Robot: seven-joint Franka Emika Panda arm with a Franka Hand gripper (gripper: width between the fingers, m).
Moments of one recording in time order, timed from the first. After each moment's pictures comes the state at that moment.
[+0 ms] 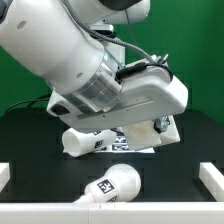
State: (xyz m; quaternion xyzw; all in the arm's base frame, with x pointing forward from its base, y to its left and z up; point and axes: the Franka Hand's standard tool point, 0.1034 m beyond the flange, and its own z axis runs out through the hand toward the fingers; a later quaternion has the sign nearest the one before) arm 0.563 0.023 0.093 -0.89 0.23 0.29 0.28
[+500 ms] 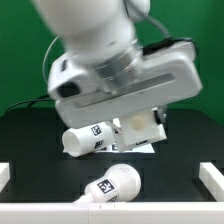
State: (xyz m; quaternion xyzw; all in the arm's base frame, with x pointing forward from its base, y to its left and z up) arm 0.584 0.040 0.114 -0.96 0.05 0.27 0.11
